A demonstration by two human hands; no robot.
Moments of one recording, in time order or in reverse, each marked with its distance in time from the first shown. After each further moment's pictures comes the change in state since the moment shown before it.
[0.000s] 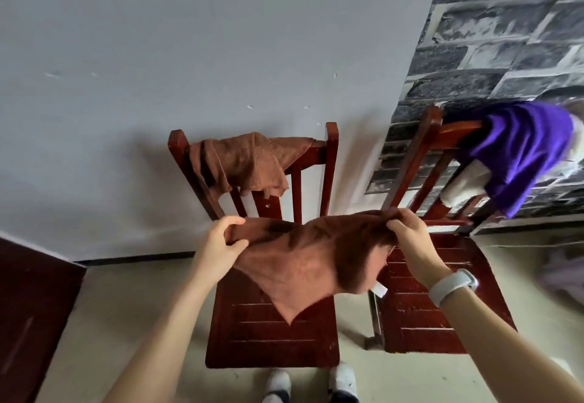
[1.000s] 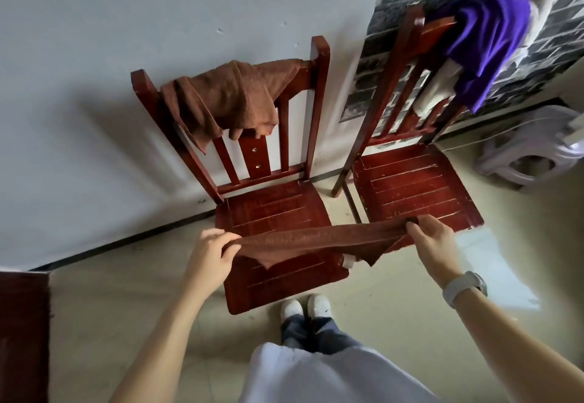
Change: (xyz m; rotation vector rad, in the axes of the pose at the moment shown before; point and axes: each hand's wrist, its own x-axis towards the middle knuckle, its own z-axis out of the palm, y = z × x) left_hand -0.031 -0.139 -0.017 0.308 -0.254 0.192; right_hand -0.158 0.080 0.028 -0.337 0.392 0.059
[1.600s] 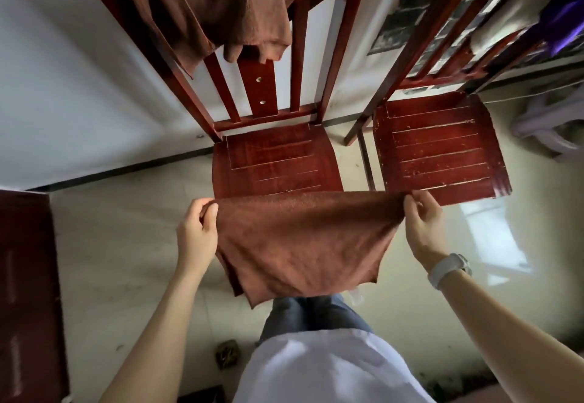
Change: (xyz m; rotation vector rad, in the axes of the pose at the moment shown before) left_hand -0.014 -0.033 0.060 -0.272 0.323 -0.285; right_hand 0.011 0.050 0.056 -0.058 -0.081 -0.046
